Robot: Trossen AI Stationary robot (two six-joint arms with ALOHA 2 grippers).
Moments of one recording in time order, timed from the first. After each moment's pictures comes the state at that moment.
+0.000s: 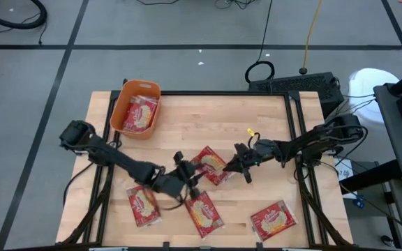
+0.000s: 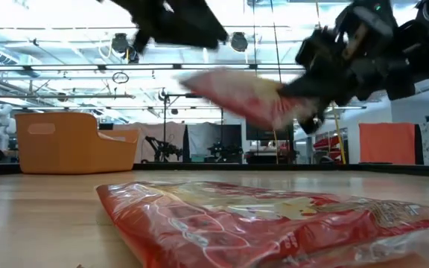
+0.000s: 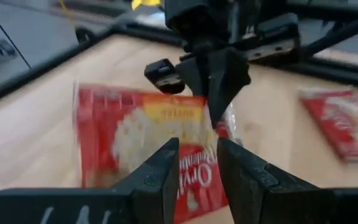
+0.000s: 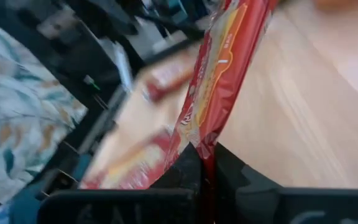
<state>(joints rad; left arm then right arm) -0.44 1.68 1.05 0.11 -0.76 -0.43 0.07 1.49 0.31 0.95 -0.23 0.48</state>
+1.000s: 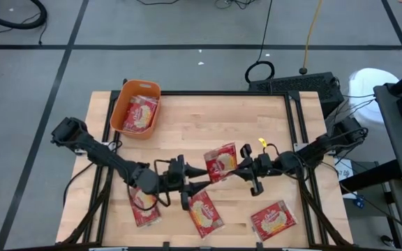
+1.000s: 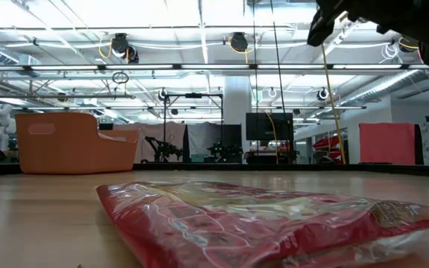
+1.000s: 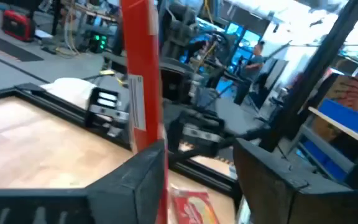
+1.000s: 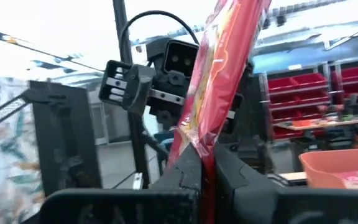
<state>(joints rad) -0.50 1.59 1.05 0.58 -0.62 -0.40 0.37 1.49 0.33 1.55 0.23 0.10</state>
